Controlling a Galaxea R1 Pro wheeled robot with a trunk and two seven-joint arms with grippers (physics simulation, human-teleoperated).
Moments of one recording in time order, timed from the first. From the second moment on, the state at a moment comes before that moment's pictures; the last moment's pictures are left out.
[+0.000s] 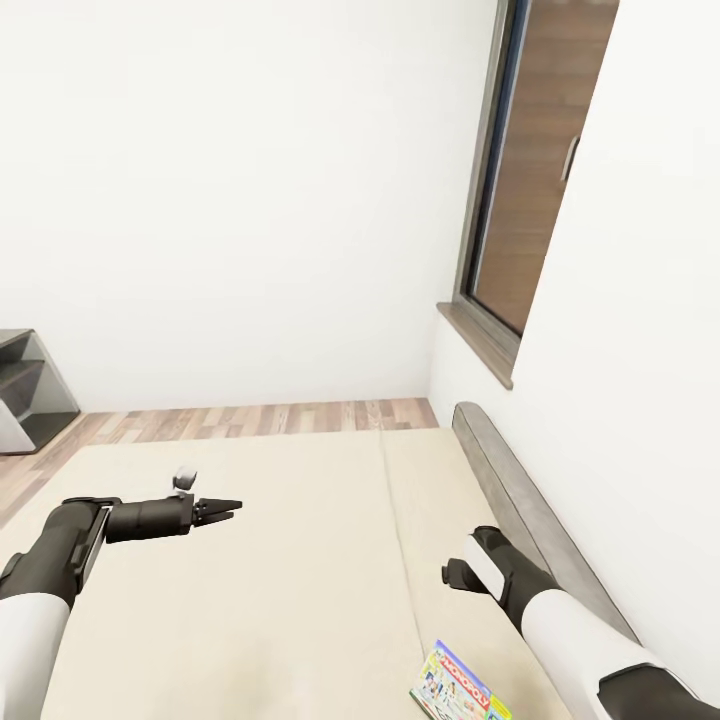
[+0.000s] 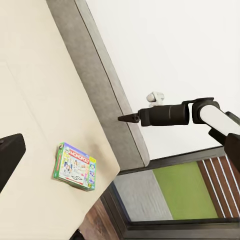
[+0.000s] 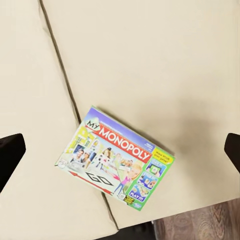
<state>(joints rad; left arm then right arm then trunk) -0.71 0.27 0.33 -0.78 -0.28 0.86 -1.56 -0.77 0.01 0.25 -0.43 -0.51 0.73 -0.37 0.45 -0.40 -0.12</state>
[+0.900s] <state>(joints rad) -0.71 0.27 0.33 -0.78 -0.28 0.86 -1.56 -0.77 0.01 0.25 -0.43 -0.51 0.73 -0.37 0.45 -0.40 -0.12</state>
